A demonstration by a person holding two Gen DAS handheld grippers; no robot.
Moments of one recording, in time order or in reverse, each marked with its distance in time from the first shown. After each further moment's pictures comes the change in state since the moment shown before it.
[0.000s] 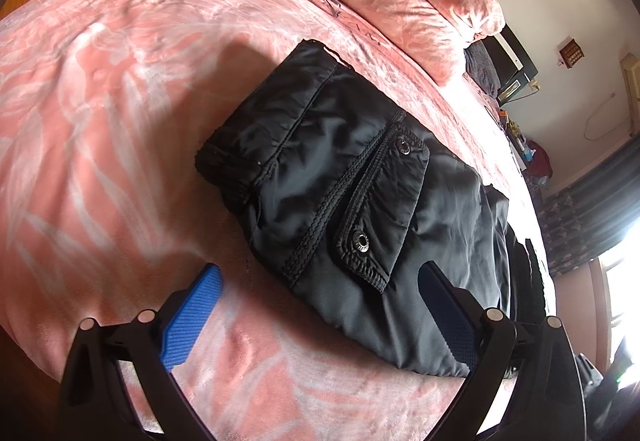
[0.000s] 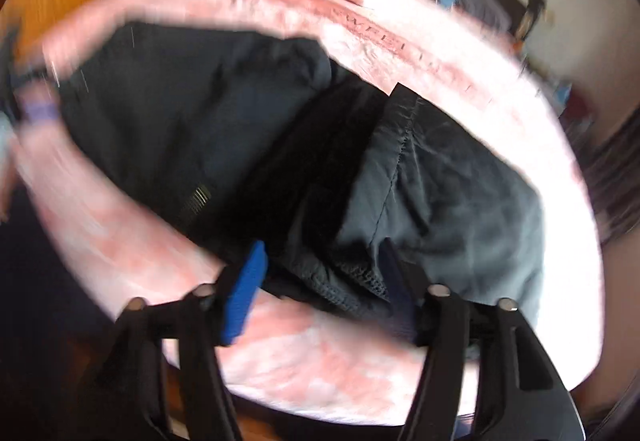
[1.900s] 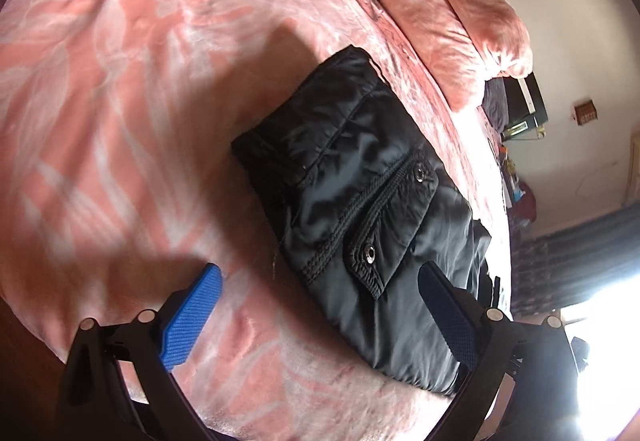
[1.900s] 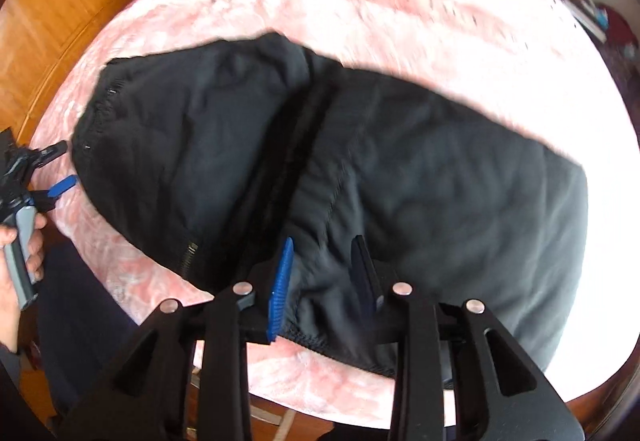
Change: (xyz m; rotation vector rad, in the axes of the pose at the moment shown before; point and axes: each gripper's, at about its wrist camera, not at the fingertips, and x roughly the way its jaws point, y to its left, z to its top) left arm -0.007 0.030 0.010 -0.245 0.061 -0.073; right arm 0.041 -0.047 0.068 0.049 0.204 0.159
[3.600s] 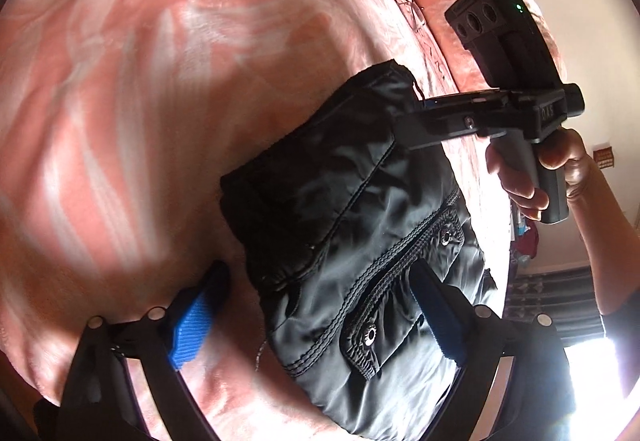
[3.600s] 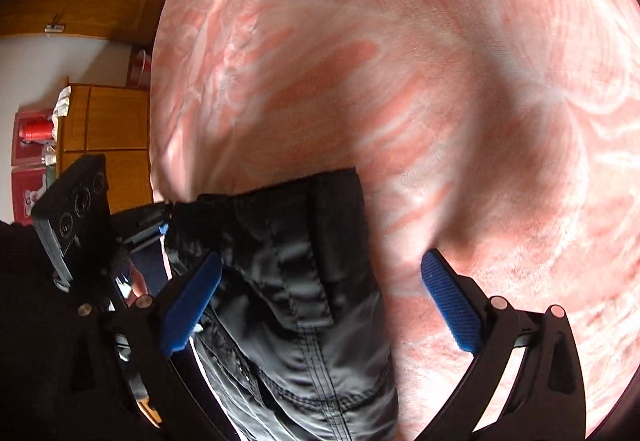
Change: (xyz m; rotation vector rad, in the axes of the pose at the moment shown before) left arm 0.032 0.008 0.028 -0.152 0.004 0.019; right arm 0.227 0.355 0.282 -0.970 0.723 0.575
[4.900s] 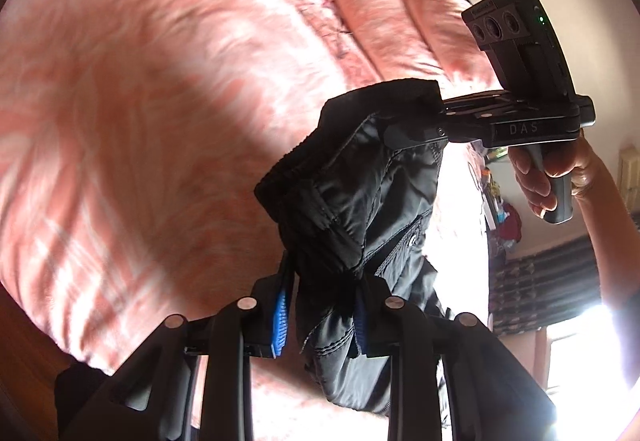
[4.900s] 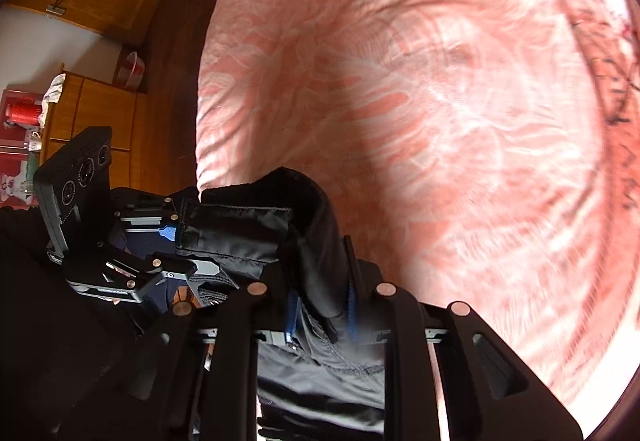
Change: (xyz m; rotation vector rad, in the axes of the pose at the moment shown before) left arm -0.082 -0.068 -0.016 0.162 -0.084 -0.063; right arm -0.096 0.110 -0.066 -0.064 -0.119 -0.195
